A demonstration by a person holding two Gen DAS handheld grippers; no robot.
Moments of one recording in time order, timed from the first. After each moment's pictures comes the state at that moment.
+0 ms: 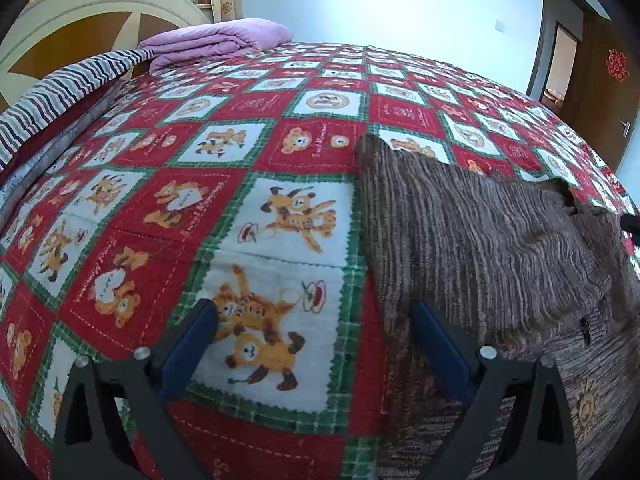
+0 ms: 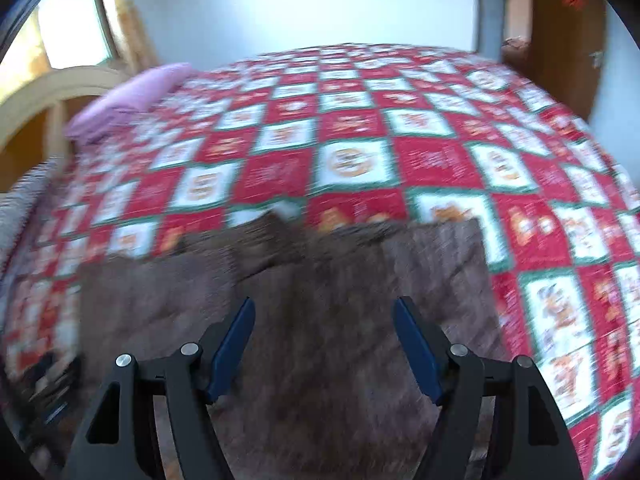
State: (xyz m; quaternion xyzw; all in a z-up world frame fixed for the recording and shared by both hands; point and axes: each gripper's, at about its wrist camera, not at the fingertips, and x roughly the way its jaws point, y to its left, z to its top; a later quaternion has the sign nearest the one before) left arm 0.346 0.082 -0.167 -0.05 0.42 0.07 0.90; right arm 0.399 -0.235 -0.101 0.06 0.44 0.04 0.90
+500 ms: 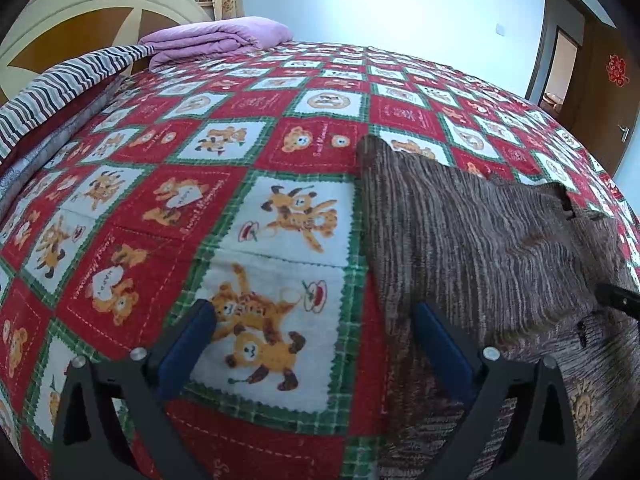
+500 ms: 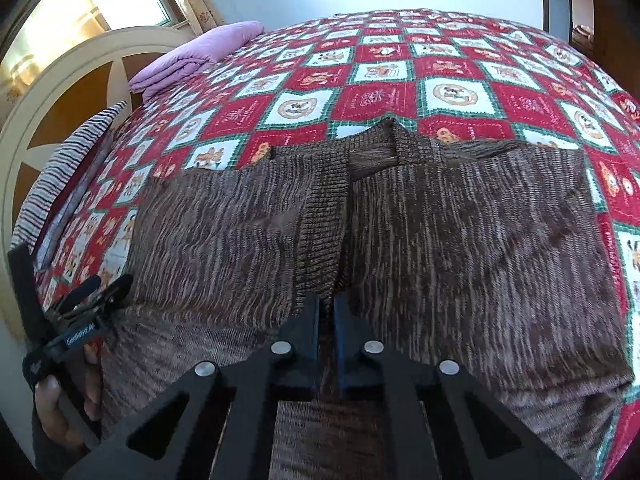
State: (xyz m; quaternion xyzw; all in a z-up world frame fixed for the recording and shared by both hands) left arm 0.346 0.085 -0.167 -0.06 0.42 0.06 0.90; right arm 0.366 -0.180 -0.141 0.05 0.48 0.15 0.86
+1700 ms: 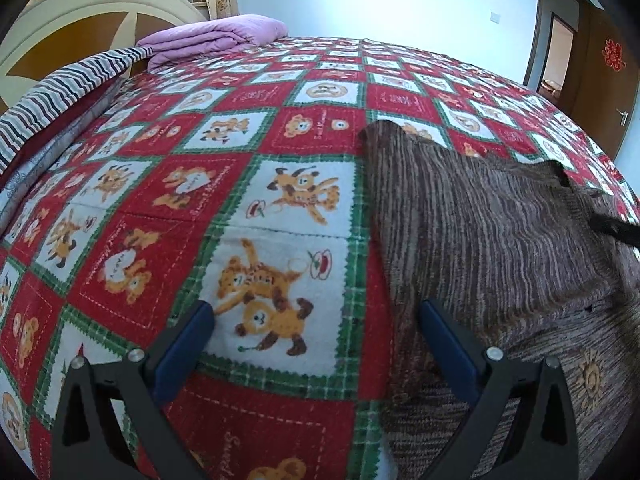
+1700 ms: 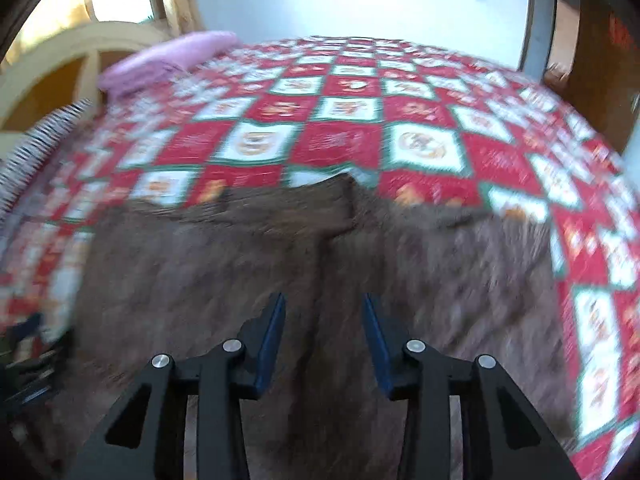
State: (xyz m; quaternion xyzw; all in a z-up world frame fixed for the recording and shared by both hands) left arm 0.332 0.085 -0.169 -0.04 0.43 0.06 0.90; right arm 0.395 -0.185 -0.129 0.00 0.45 0.09 0.89
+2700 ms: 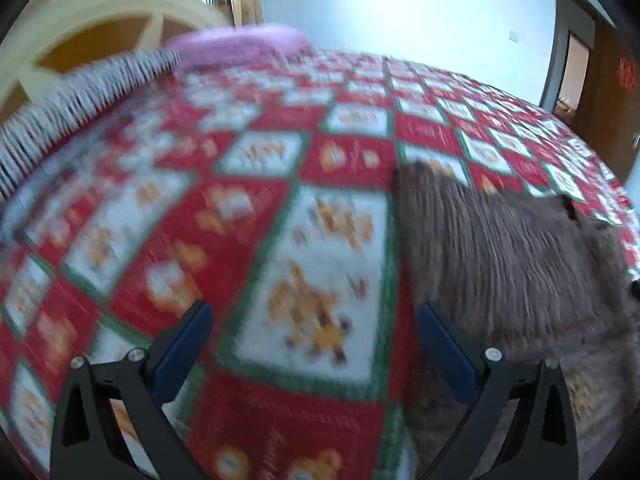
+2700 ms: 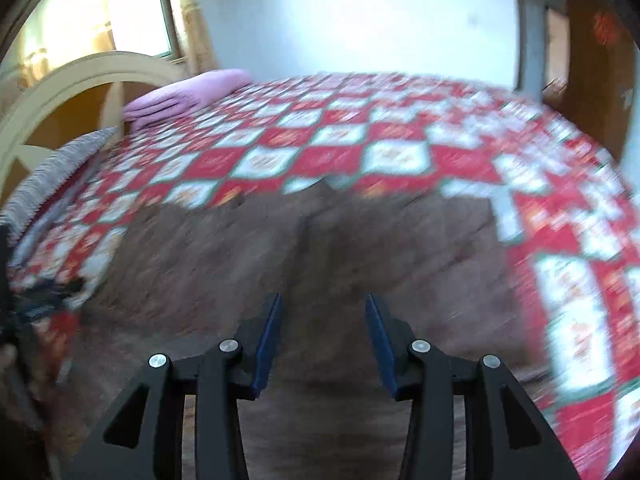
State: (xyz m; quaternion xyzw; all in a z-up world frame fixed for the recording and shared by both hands) left arm 0.332 0.098 -0.136 -0.03 0.40 0.10 0.91; right arm 0.333 -0.231 -0.110 0.00 0.37 0.07 0.93
